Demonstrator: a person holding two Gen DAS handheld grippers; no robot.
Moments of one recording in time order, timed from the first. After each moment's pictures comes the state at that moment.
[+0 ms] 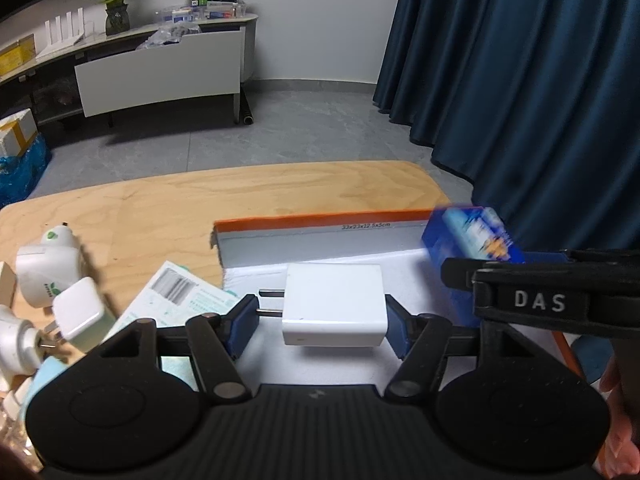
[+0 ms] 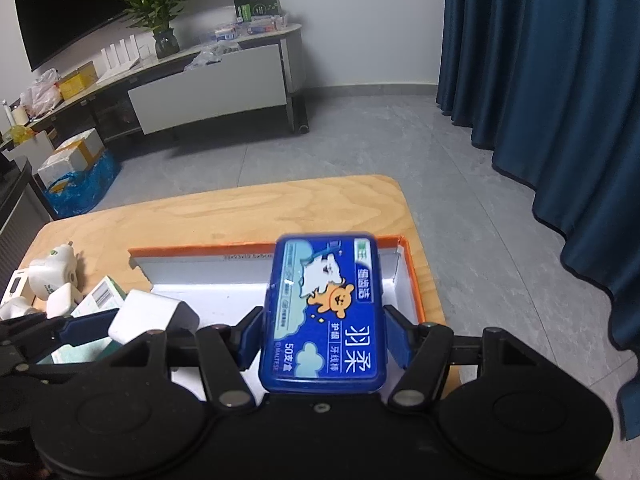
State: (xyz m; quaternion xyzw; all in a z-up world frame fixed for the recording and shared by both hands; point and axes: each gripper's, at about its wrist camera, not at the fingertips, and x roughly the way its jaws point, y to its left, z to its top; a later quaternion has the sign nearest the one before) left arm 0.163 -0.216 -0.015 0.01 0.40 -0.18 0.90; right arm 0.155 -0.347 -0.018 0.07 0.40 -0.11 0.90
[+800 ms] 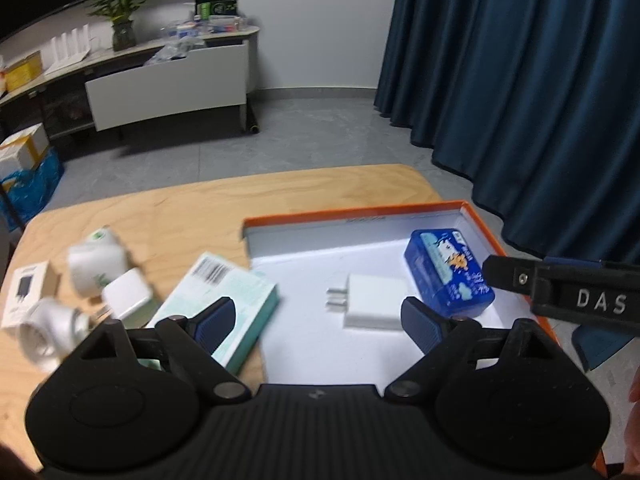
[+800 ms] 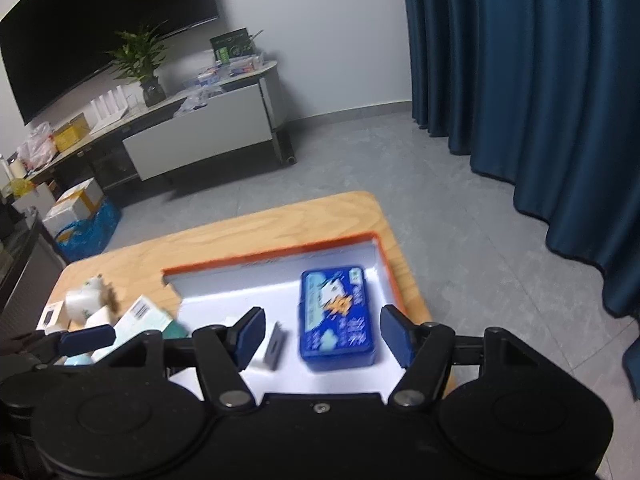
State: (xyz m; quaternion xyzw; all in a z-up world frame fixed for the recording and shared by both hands) left arm 0.122 -0.191 0.012 0.03 0.39 -0.17 0.90; right arm 0.095 -0.328 0.015 0.12 0.37 -0.14 0.91
